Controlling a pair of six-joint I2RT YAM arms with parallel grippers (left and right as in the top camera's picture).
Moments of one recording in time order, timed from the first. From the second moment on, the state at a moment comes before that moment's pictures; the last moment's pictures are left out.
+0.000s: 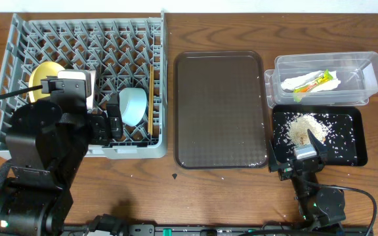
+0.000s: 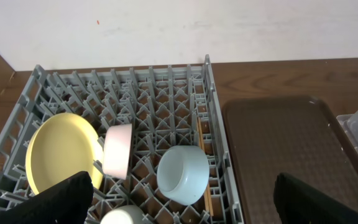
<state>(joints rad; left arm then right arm) -0.16 0.90 1.41 -1.01 -0.08 -0.05 0.25 0.01 0.01 -0.07 0.04 -0.18</state>
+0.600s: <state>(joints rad) -0.16 0.90 1.41 -1.01 -0.08 -0.04 0.25 0.01 0.01 -0.07 0.04 -0.18</state>
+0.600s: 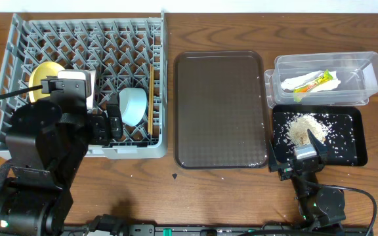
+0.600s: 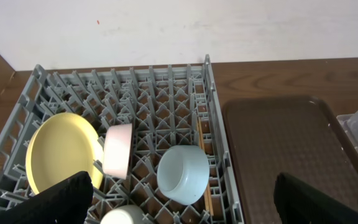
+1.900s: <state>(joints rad) -0.01 0.01 0.04 -0.05 -0.10 -0.07 0.25 0.01 0.01 -0.07 0.04 -0.18</state>
